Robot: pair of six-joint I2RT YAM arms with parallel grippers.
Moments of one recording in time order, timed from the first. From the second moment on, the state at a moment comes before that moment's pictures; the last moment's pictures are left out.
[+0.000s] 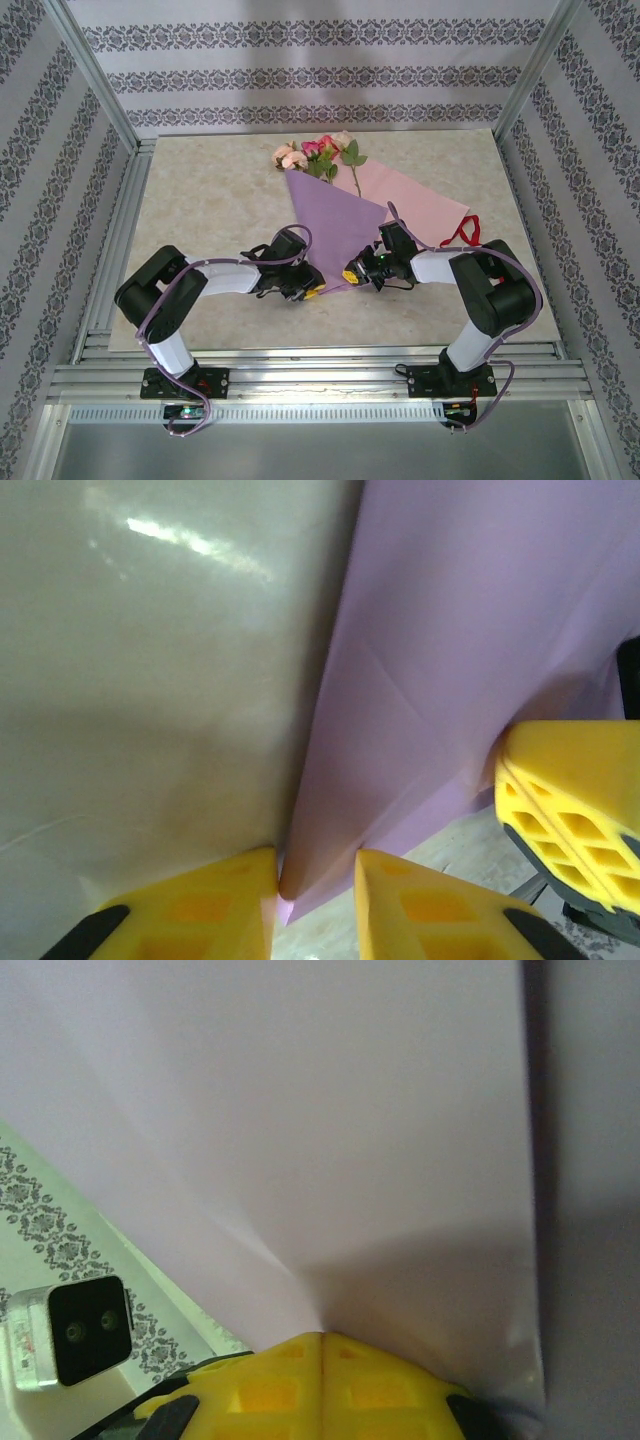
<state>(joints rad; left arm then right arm) -0.69 1.72 0.79 -0.04 0.40 -1.29 0.38 1.69 0.63 0.08 -0.67 1.28</state>
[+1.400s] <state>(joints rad) -0.71 1.72 0.91 -0.12 0.43 -1.24 0.69 1.36 0.40 0.13 -0.18 1.91</state>
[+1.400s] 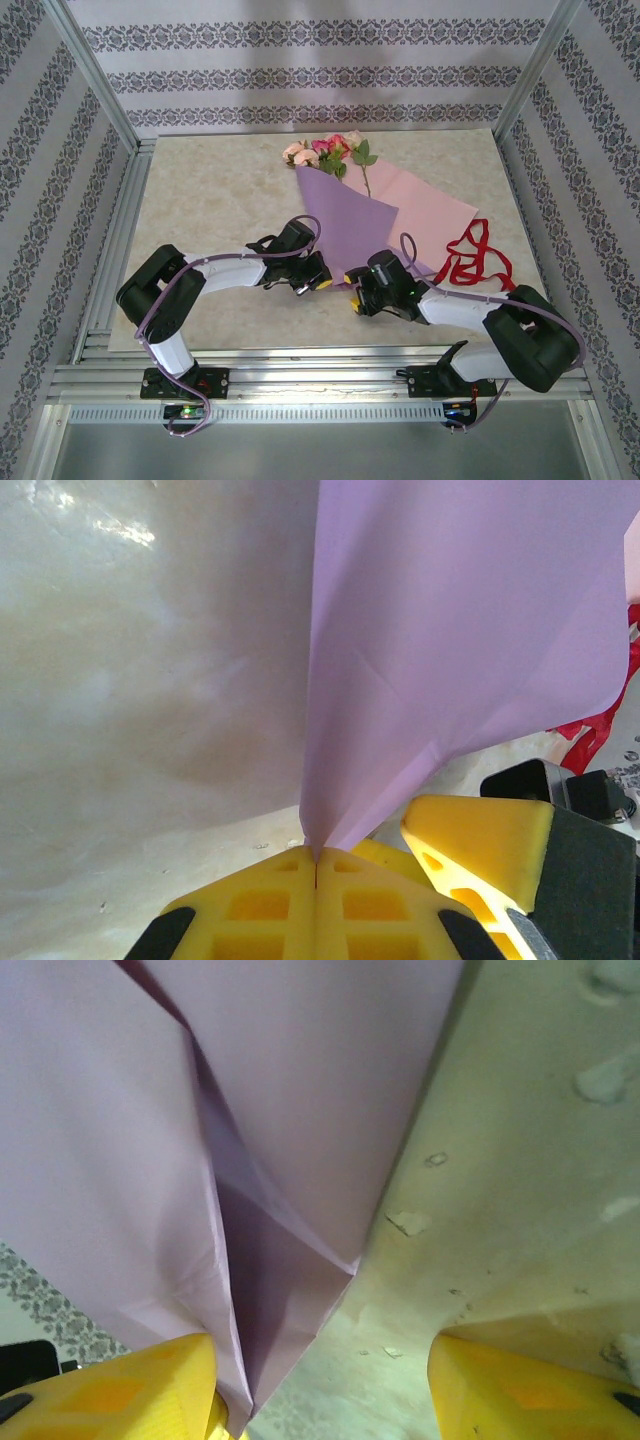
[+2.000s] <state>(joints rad) -0.71 1.71 0.91 -0.12 0.43 -1.24 0.81 1.33 0.41 0.23 0.03 2.07</state>
